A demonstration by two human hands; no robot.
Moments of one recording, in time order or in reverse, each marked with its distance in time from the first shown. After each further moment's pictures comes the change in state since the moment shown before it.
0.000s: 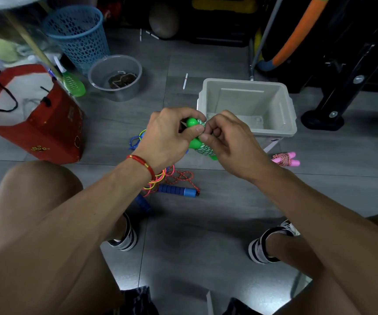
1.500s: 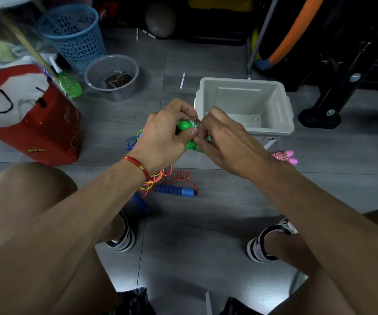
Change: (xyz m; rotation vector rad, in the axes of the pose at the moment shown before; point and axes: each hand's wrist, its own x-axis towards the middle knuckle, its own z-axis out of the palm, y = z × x) left_hand -0.001 0.000 -0.001 0.022 -0.029 0.068; right_hand 0.002 -0.014 -0.012 -0.181 -0.136 -0.096
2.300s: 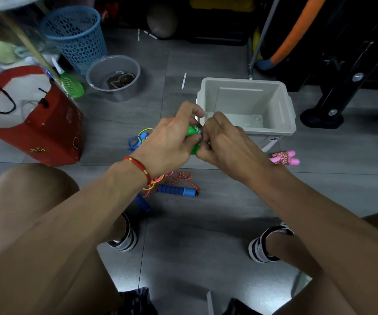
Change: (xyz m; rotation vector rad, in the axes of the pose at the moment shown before) left_hand -0.001 -0.001 0.003 0.064 -0.156 0.073; right_hand 0.001 -0.002 0.016 -0.252 0.094 -0.013
